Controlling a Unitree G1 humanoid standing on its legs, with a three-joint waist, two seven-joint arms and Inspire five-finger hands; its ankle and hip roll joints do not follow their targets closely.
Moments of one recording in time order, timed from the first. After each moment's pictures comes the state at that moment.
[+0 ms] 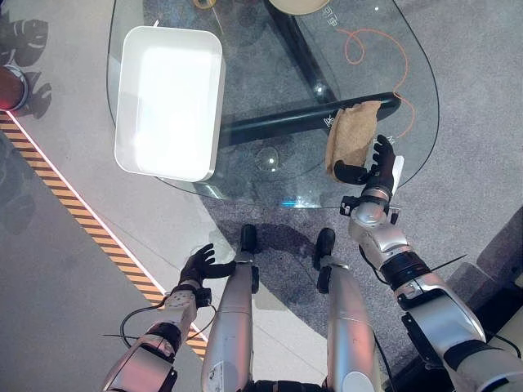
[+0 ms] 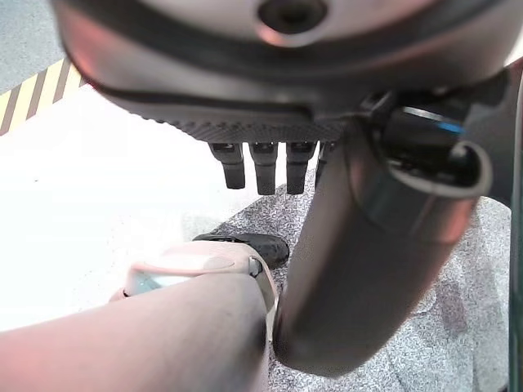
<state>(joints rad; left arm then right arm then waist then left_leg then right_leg) -0.43 0.31 -0.38 1.14 -0.61 -0.18 0.08 -0.79 -0.33 0.36 0.66 0.43 0.06 -0.77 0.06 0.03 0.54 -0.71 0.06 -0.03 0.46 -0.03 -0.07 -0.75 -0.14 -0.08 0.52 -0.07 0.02</state>
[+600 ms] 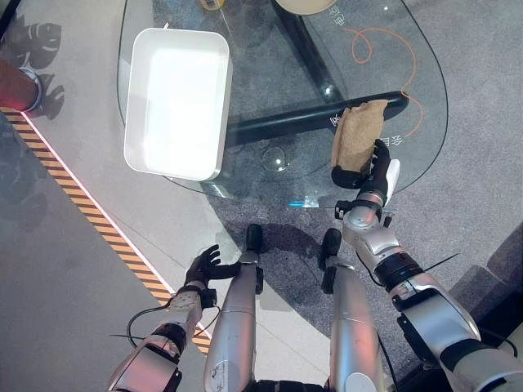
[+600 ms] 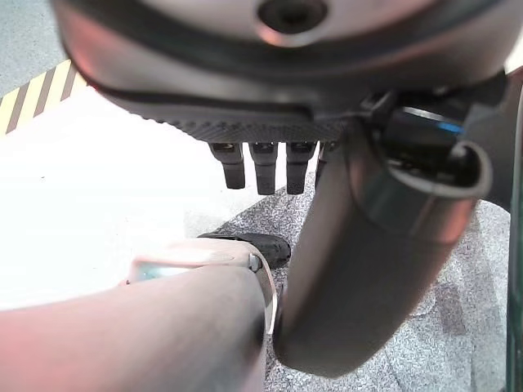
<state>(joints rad) -0.43 0.28 -0.40 1.14 -0.62 -0.18 0.08 -0.80 -0.31 0.42 0.70 0.41 0.08 -0.81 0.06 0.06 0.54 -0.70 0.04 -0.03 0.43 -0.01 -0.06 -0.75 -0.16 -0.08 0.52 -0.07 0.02</state>
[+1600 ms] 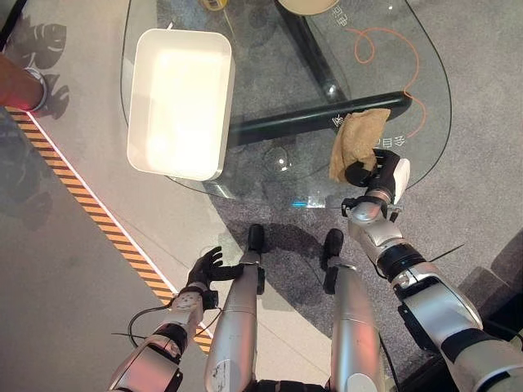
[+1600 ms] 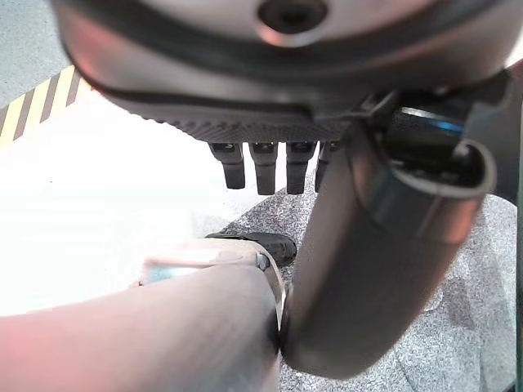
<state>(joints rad) -0.44 0.28 -0.42 1.16 -0.62 -0.18 0.07 -0.87 -0.33 0.43 0.85 0.41 0.09 -0.83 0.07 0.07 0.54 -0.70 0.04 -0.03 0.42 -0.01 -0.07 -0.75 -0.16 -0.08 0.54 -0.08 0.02</state>
